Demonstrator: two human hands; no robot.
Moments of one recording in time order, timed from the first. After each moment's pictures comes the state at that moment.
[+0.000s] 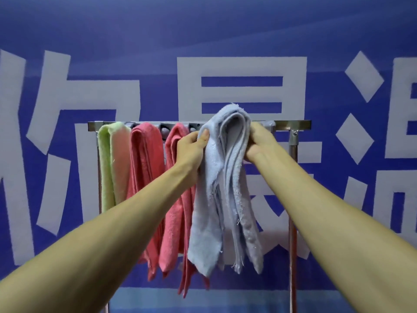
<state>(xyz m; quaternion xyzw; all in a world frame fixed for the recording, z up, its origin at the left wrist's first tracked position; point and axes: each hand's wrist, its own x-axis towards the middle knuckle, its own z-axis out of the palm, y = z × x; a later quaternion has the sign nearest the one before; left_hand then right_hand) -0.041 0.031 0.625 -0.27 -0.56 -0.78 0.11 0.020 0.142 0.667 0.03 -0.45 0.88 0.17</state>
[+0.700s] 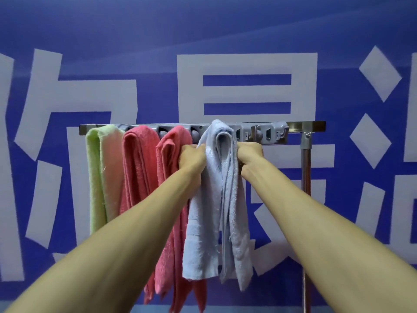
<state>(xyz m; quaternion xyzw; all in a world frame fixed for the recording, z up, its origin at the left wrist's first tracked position) -0.106 0.047 0.627 -0.13 -0.68 -0.70 0.18 -0.072 0.156 0.639 -0.09 -0.59 0.75 0.30</state>
